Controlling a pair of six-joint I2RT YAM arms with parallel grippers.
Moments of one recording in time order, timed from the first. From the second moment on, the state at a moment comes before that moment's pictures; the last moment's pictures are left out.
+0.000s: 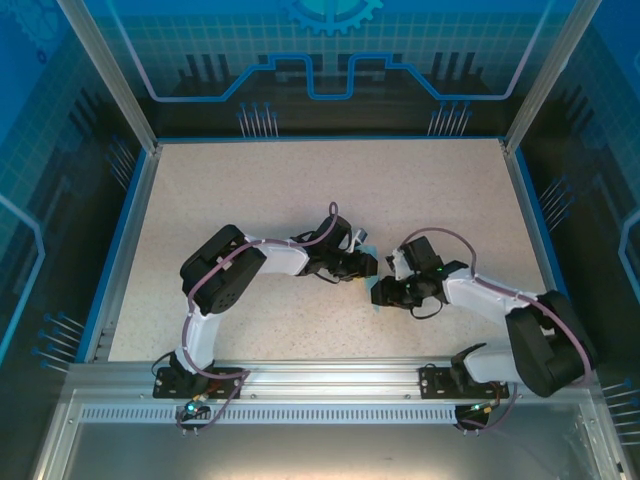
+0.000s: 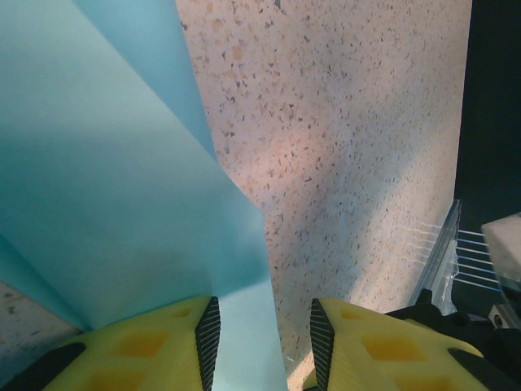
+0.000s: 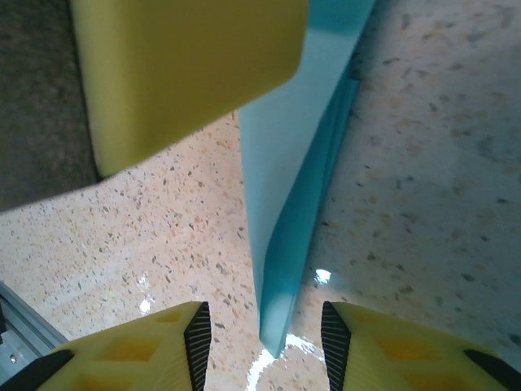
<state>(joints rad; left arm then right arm) -0.72 2.05 1.13 0.14 0.59 -0.86 0.44 1.34 0.55 -0.40 -0.46 0.49</state>
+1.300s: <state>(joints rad) -0.72 2.05 1.13 0.14 0.59 -0.85 0.45 1.33 0.53 -0.40 -0.41 0.49</state>
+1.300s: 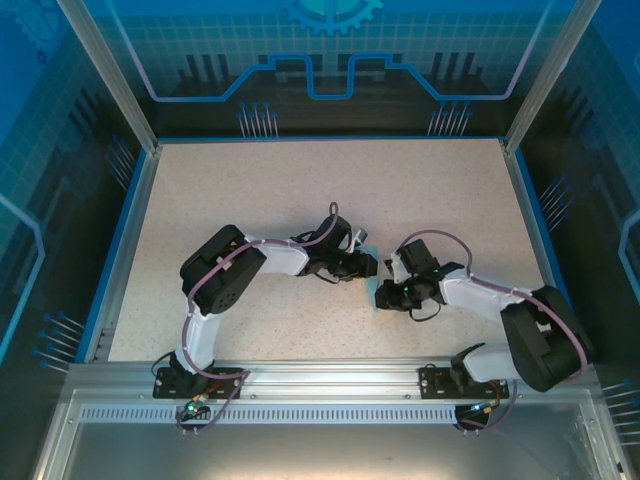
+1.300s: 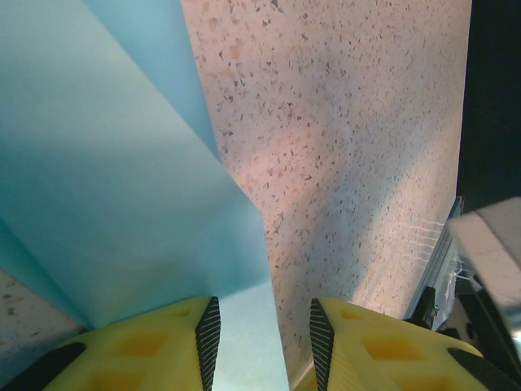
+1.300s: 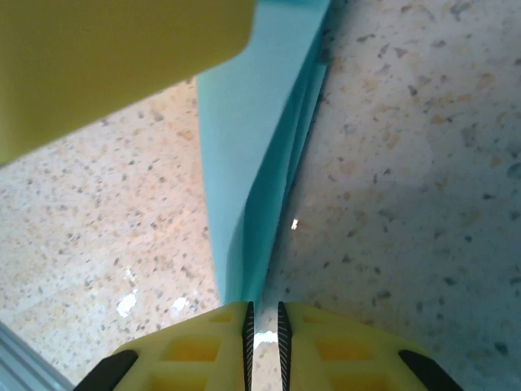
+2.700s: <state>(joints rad) -0.72 2.05 1.14 0.09 0.59 -0.84 0.41 1.15 0.47 -0.37 -0.46 0.53</state>
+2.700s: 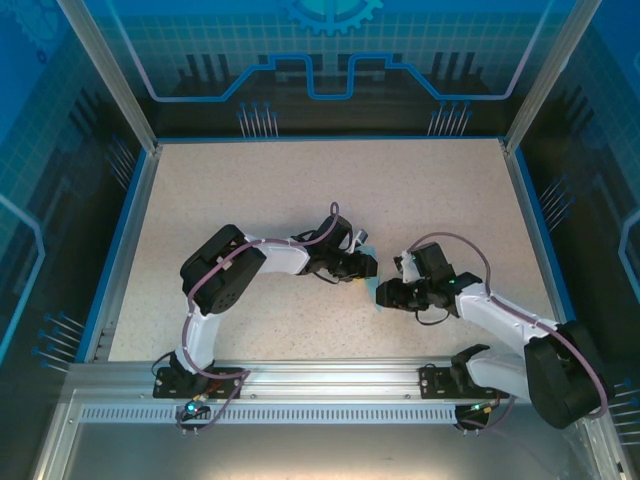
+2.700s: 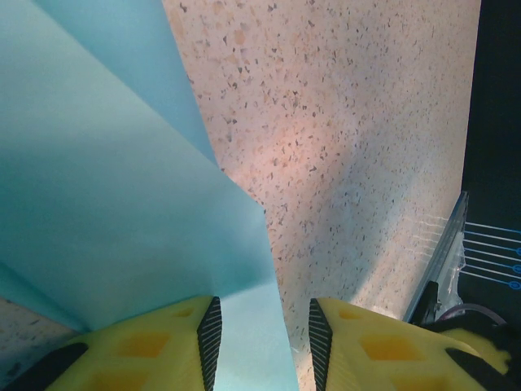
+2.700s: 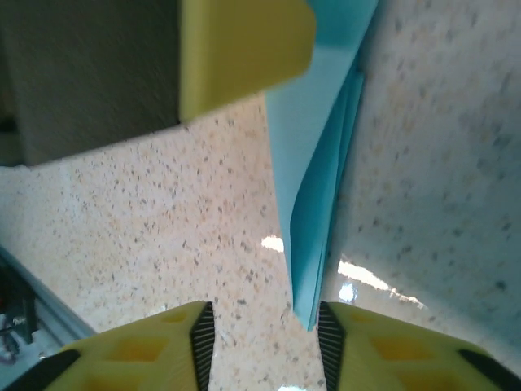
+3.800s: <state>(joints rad) -0.72 2.05 1.15 0.09 0.59 -0.85 0.38 1.45 0.56 -0.25 -0.40 0.49</state>
